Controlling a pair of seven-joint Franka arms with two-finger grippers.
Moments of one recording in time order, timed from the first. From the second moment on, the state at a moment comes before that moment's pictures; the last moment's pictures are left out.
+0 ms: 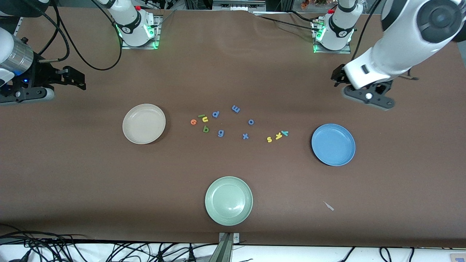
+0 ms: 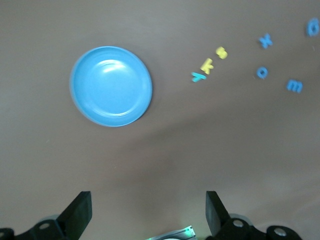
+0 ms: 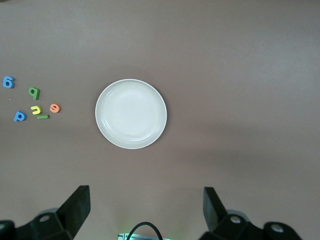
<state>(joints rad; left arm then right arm) -0.07 0.14 -0.26 -1.60 0.02 1.51 0.09 0.04 0.06 0.05 -1.58 -0.02 1.52 -0.05</state>
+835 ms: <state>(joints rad) -0.11 0.64 -0.39 -1.60 0.06 1.97 0.55 0.04 0.06 0.05 -1.57 -0.02 1.52 -0.05</state>
